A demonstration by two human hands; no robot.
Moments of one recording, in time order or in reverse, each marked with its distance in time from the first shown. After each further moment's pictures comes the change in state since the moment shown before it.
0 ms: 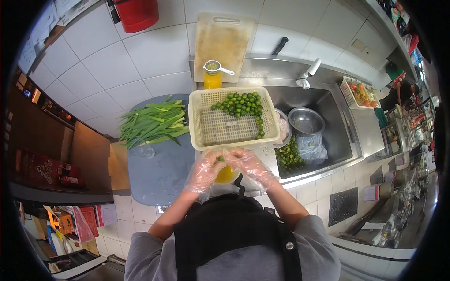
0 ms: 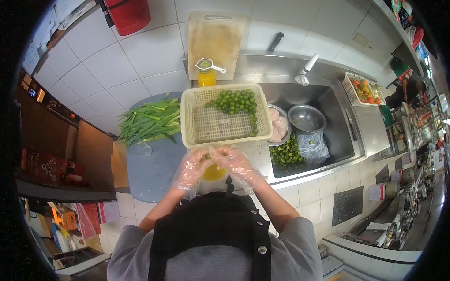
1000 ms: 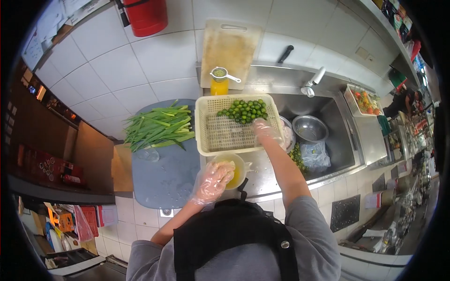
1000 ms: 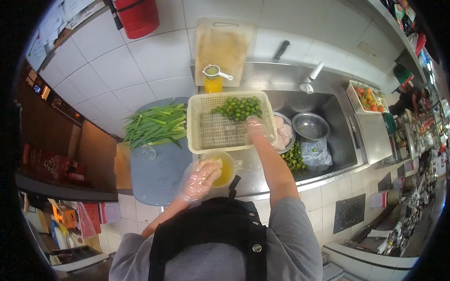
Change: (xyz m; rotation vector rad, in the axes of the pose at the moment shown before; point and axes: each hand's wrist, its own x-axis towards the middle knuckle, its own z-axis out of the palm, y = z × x) left_hand -0.013 0.010 -0.001 0.297 0.076 0.391; right_hand 0.198 0.097 -0.121 -1.434 0.330 0.017
